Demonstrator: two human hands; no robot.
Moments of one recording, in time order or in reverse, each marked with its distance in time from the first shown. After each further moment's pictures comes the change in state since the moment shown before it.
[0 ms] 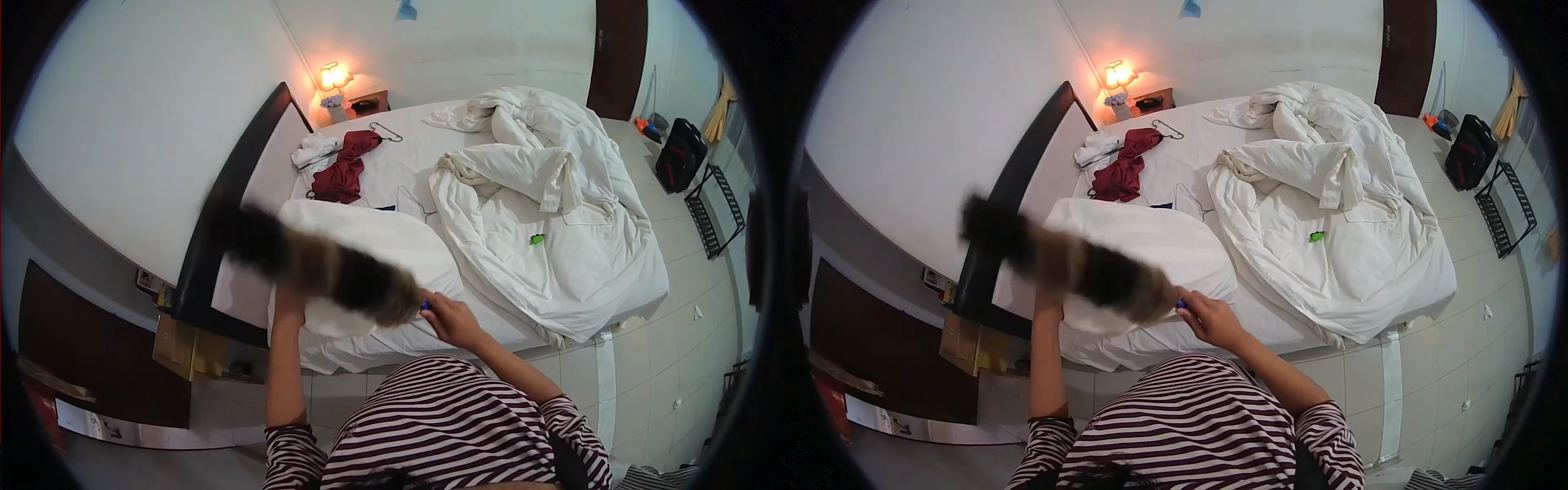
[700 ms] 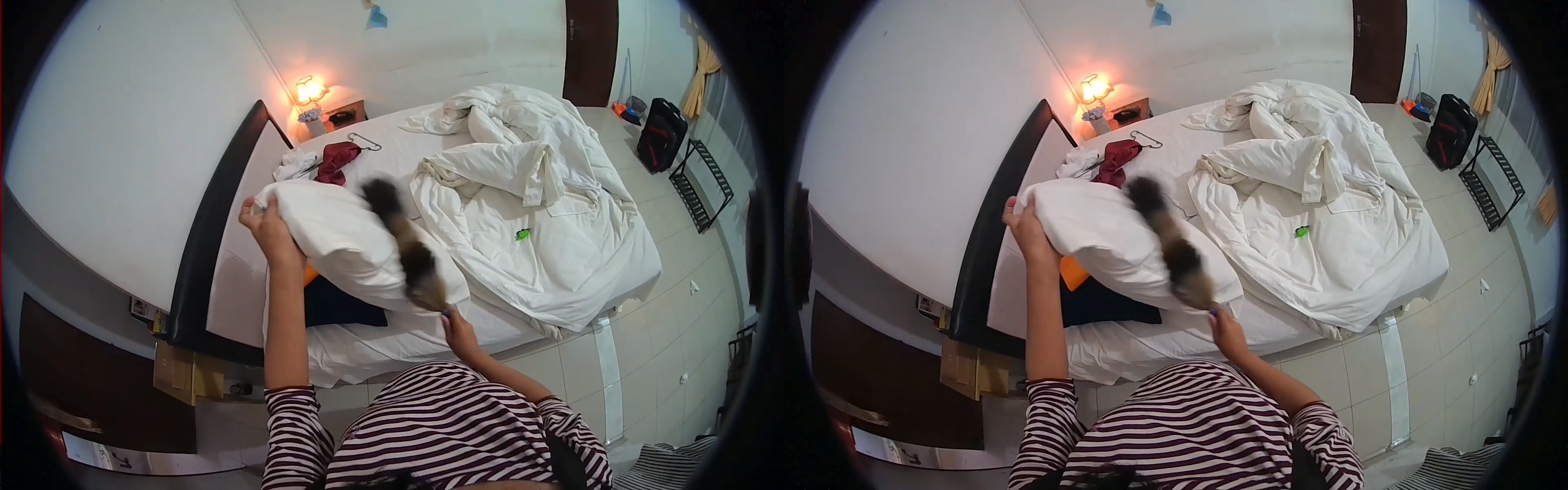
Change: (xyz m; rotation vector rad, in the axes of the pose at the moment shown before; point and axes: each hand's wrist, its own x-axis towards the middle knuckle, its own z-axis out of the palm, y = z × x) left_hand 0.082 0.078 0.078 -0.295 0.432 0.178; right_hand -0.084 0.113 0.074 -0.093 0.296 0.374
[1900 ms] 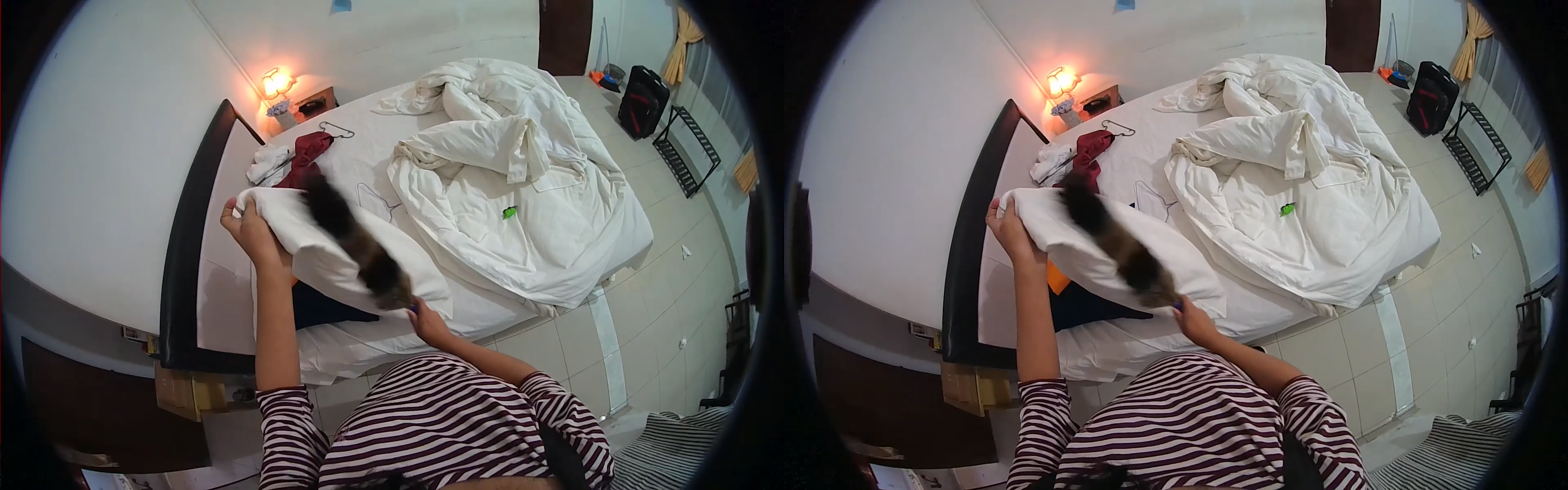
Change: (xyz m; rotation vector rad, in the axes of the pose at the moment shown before) left_hand 0.045 -0.054 0.006 0.038 0.028 0.021; right_hand 0.028 -0.031 0.036 0.033 -0.307 0.227
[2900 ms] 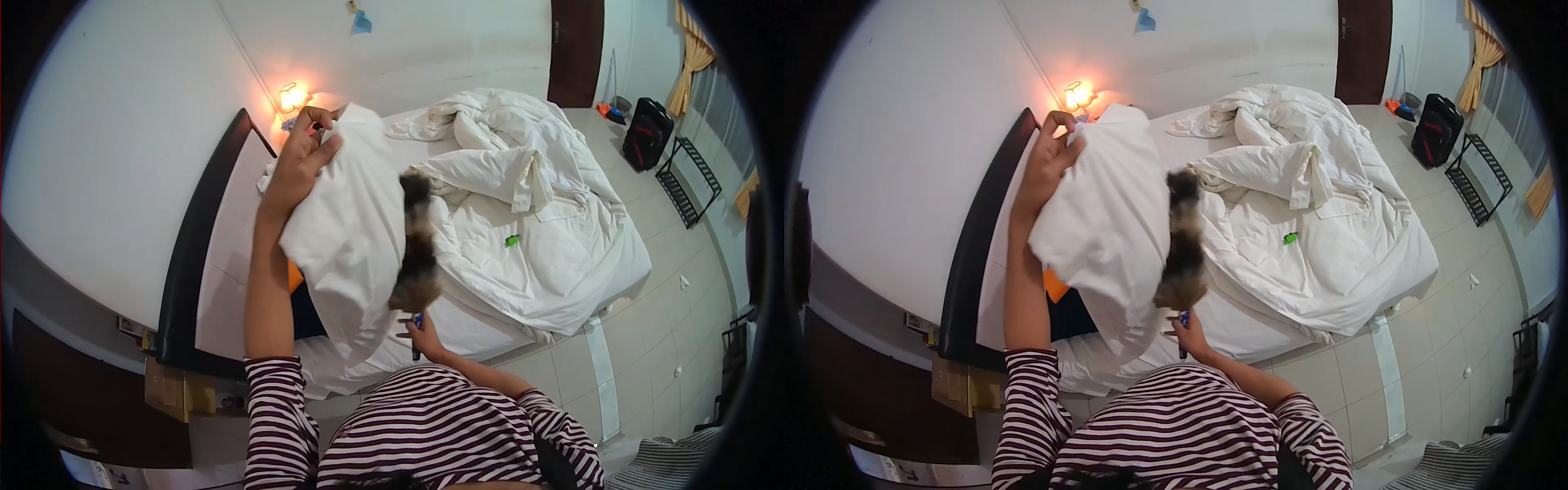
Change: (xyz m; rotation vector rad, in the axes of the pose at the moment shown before) left_hand 0.010 0.076 0.085 0.127 -1.129 0.195; right_hand 0.029 0.012 0.037 1.065 0.051 0.022
